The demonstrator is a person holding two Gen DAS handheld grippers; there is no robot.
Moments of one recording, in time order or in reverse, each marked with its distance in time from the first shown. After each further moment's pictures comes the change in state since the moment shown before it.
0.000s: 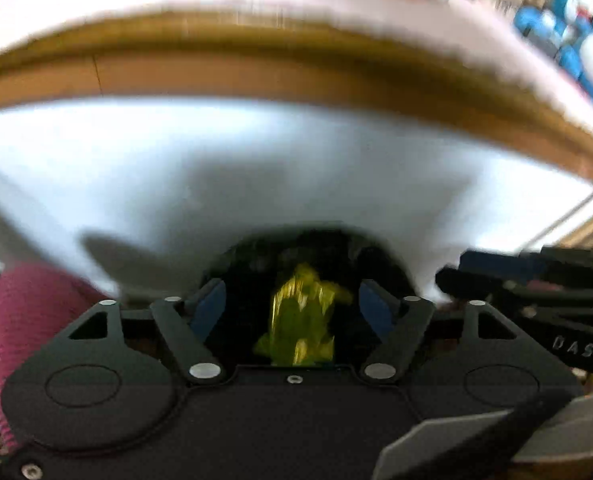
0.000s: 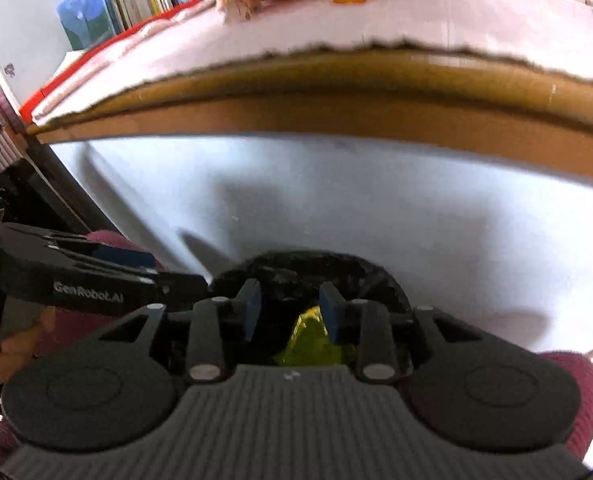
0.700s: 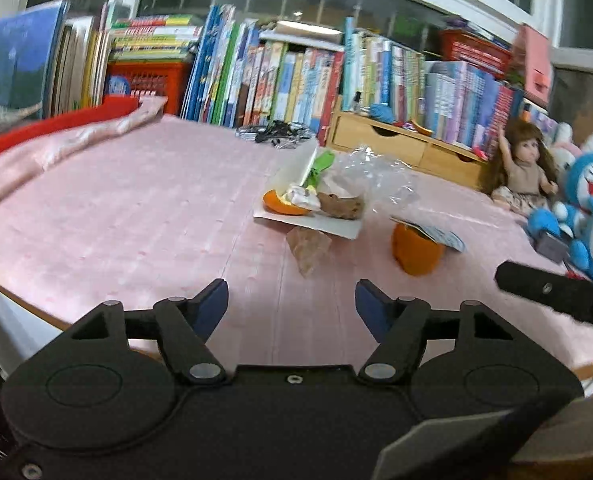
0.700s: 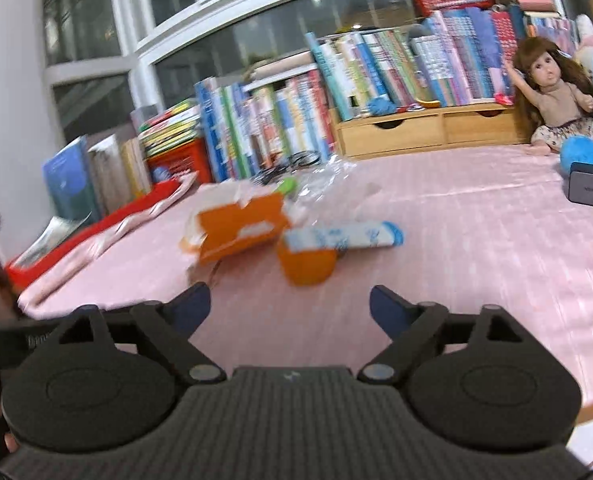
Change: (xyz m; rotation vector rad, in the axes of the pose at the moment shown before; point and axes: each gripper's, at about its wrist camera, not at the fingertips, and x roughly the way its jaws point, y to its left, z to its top) left arm -0.044 0.001 0.111 -0.119 -0.497 0.074; right arm -0.037 -0.030 0.130 0.079 -0.444 -0.084
